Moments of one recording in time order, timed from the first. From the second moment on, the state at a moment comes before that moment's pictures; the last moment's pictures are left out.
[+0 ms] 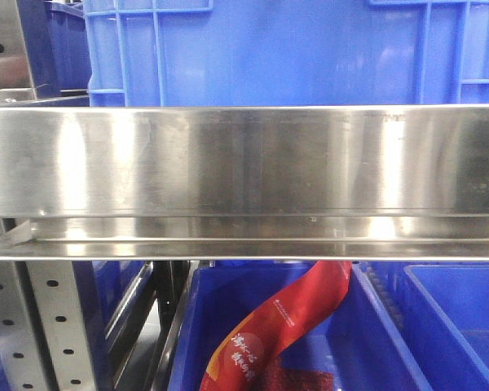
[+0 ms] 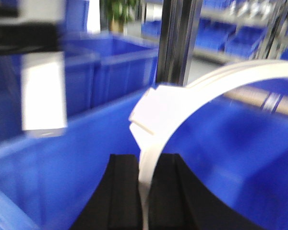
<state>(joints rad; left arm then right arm) -0.52 1.47 -1.52 -0.21 0.20 0.21 0.29 1.24 -1.24 0.17 0.28 -0.19</state>
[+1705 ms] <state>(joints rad) -0.48 1.22 -1.27 -0.28 0.20 0.21 0.13 0.98 -1.00 0.24 0.19 -0.17</state>
